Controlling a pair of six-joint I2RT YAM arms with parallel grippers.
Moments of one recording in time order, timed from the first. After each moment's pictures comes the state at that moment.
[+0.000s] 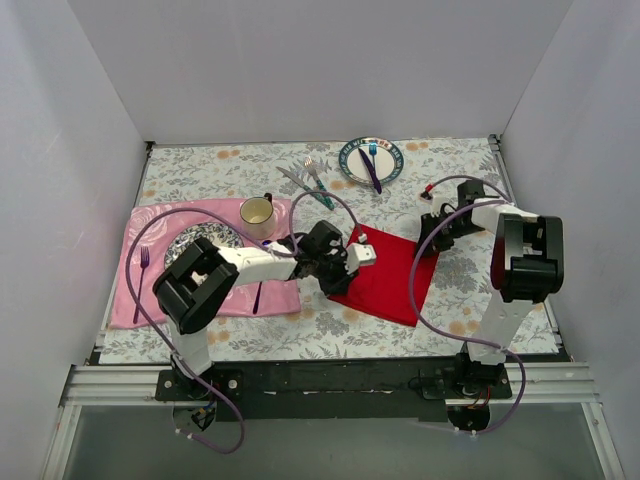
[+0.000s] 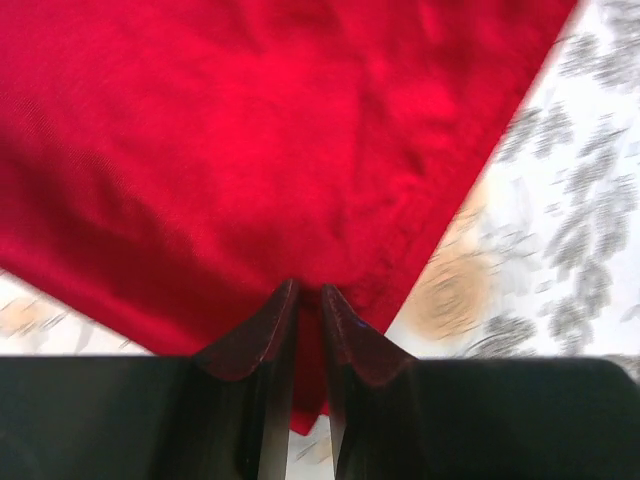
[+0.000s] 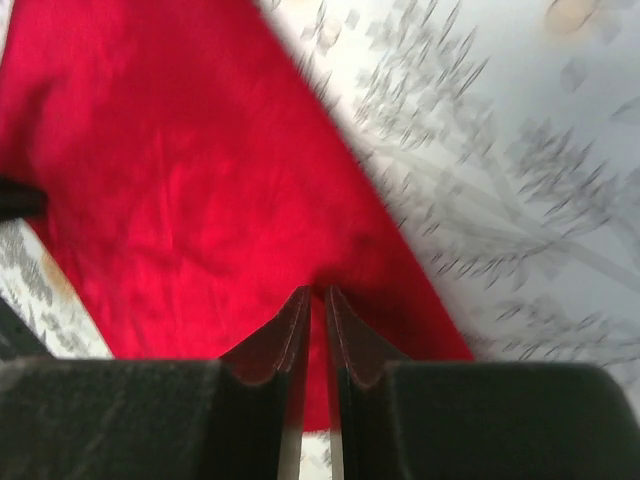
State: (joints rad) left arm -0.85 1.83 1.05 -0.14 0.45 0.31; right arm -0.04 1.89 1.16 -0.62 -0.70 -0.36
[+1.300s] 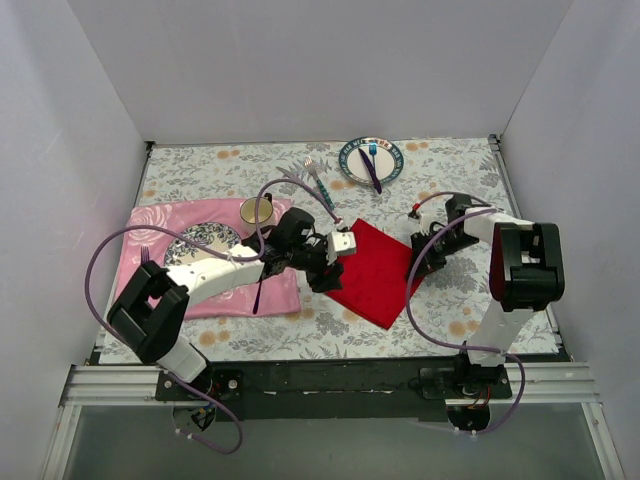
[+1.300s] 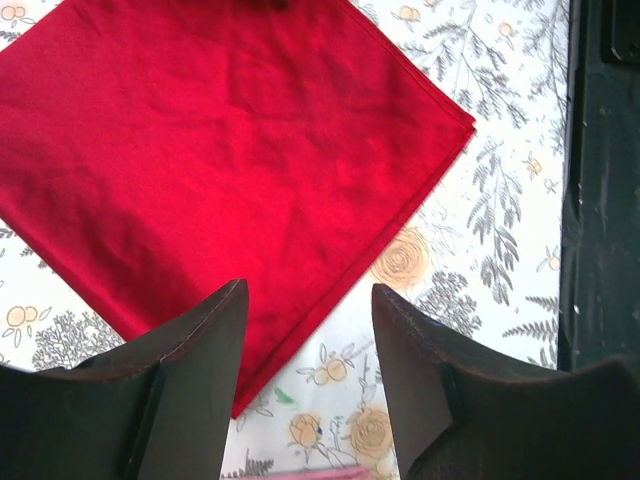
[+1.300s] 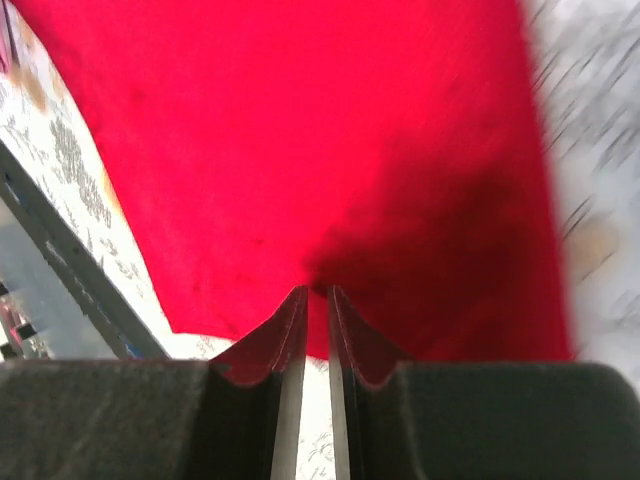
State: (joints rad) left arm -0.74 1.57 0.96 -0.11 0.62 0.37; right arm 0.03 1.84 1.06 -0.77 -0.76 -0.42
